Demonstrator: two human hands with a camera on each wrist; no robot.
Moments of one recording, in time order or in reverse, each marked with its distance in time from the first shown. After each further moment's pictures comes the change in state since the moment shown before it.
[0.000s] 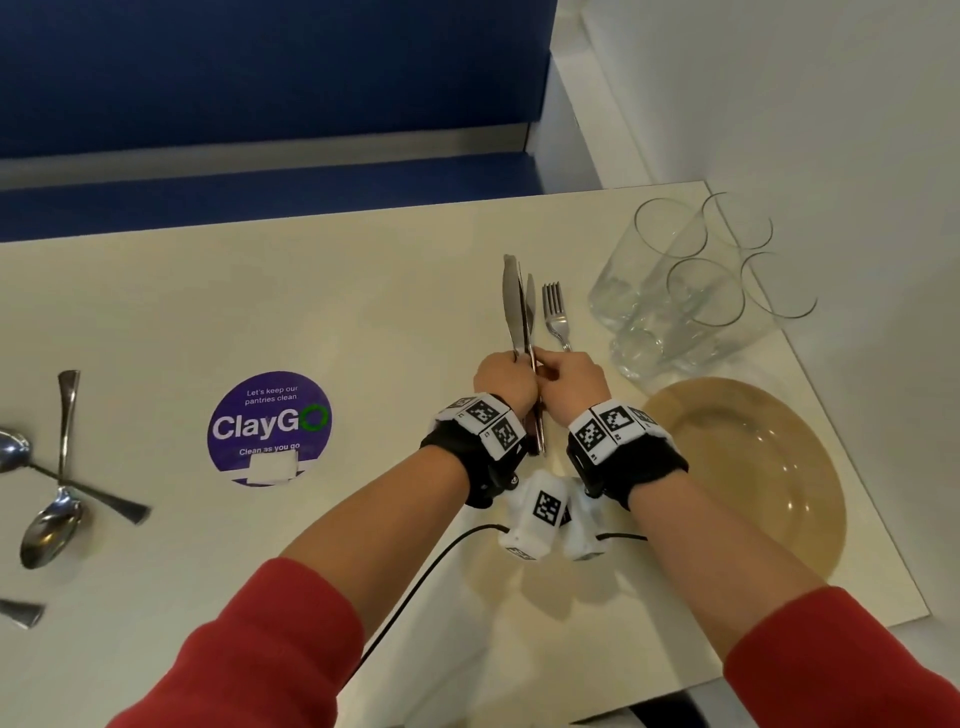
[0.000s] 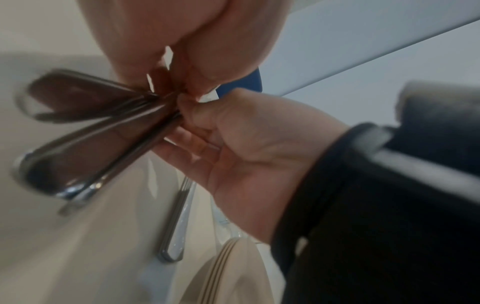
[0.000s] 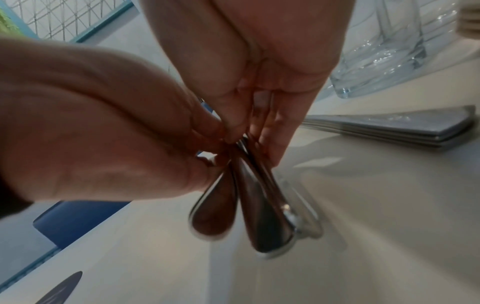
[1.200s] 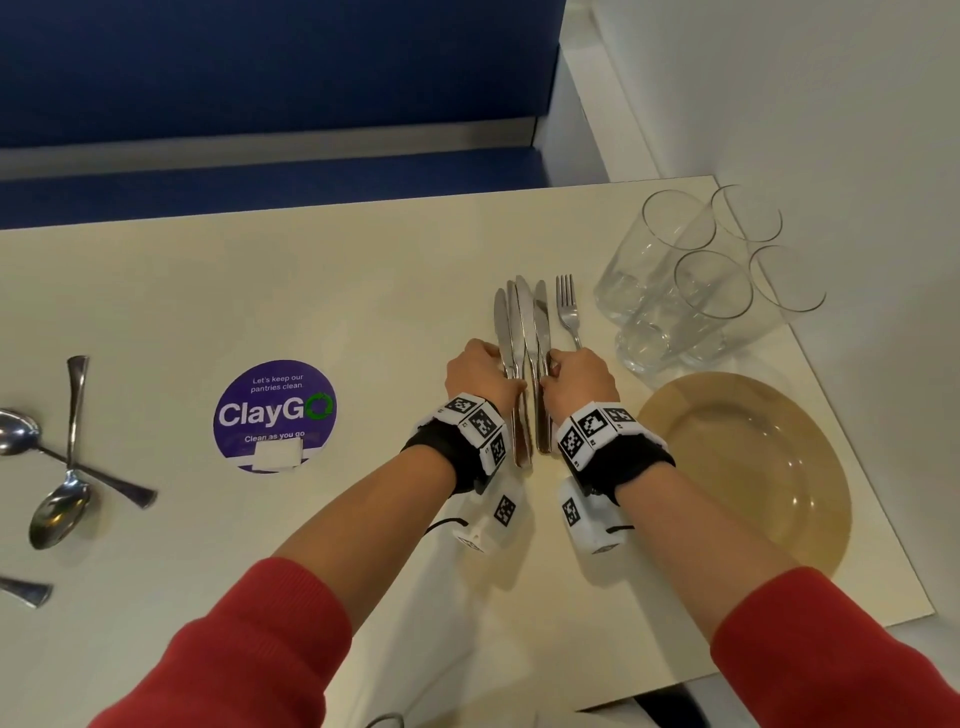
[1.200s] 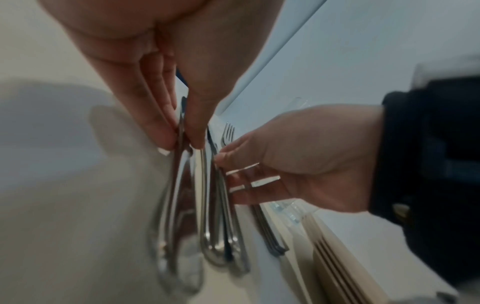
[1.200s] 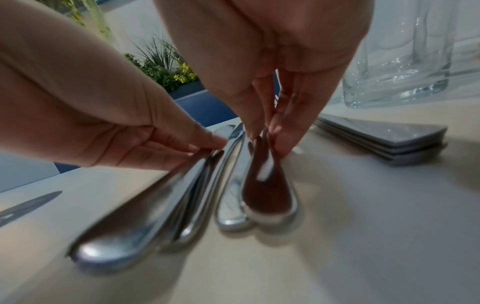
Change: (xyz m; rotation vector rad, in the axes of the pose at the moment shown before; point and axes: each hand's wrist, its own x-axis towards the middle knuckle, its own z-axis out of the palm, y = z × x) left_hand 0.004 -0.025 -0.020 0.203 0.126 0.047; right_hand 0.016 0.017 0.018 -0.258 0.093 0.064
